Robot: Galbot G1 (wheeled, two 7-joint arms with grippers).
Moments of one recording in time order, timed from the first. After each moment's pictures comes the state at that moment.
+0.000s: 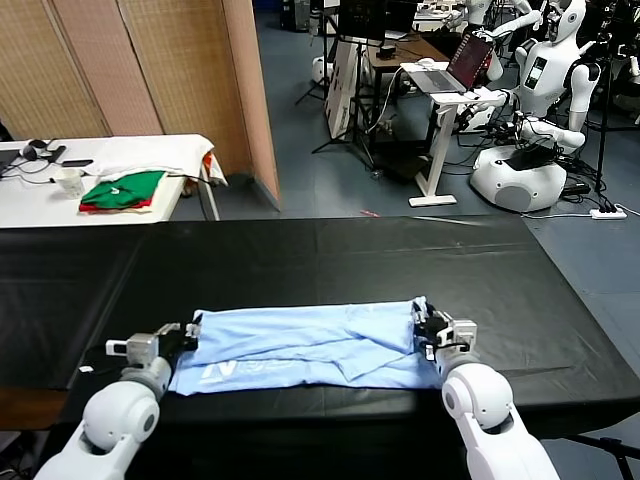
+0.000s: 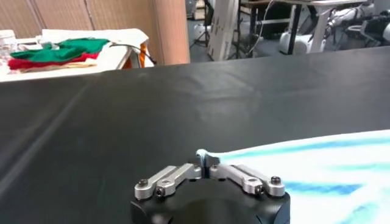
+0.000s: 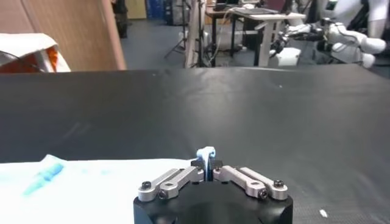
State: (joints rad) left arm 1.32 -0.99 -0.48 -1.90 -0.53 0.47 -0.21; right arm -1.18 1.25 0.42 1.88 0.40 -0.54 0.18
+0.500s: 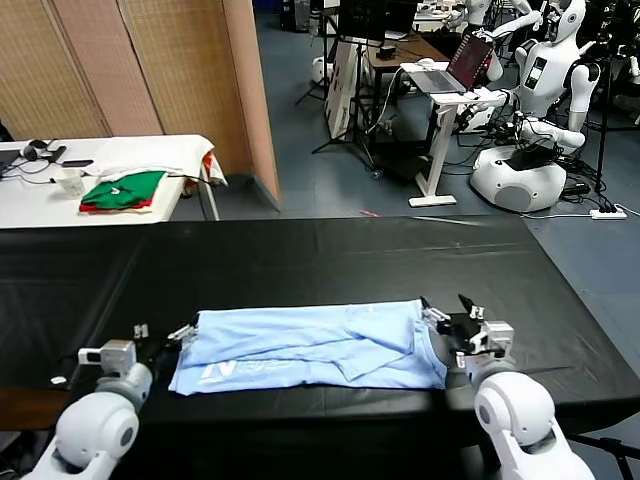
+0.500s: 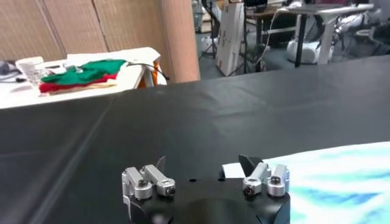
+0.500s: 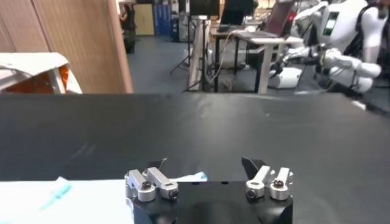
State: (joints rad) left arm 1.46 -1.02 -0.58 -2.05 -0.61 0.46 -0.21; right arm -1.31 1.19 0.54 2.07 0.45 -0.54 0.17
